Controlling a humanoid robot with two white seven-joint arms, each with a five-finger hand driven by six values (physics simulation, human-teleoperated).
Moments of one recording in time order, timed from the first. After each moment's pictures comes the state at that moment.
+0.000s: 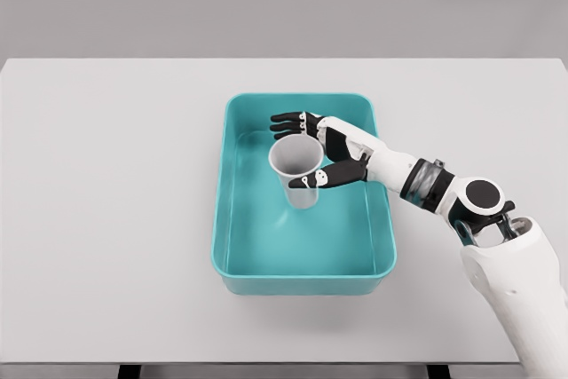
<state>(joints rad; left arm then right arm) 0.02 0.00 -0.04 -0.09 0.06 0.01 -0.02 -0.31 -0.30 0.34 -1.61 -0.39 0.23 0.60</state>
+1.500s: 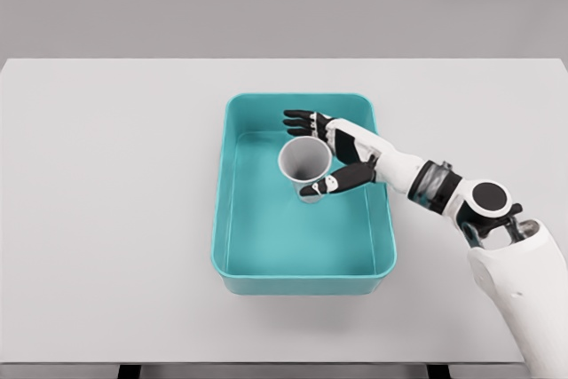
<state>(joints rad) 0.02 0.00 -0.04 -0.09 0.06 0.01 -0.02 -0.30 -0.32 0.32 -1.60 -0.36 0.22 0.60</state>
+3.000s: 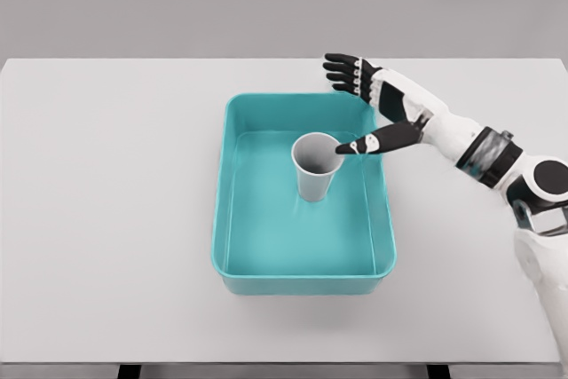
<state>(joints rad) 0.02 0.00 -0.04 -0.09 0.06 0.01 -0.02 -0.32 -0.37 0.15 -1.75 -0.35 0.23 0.61</state>
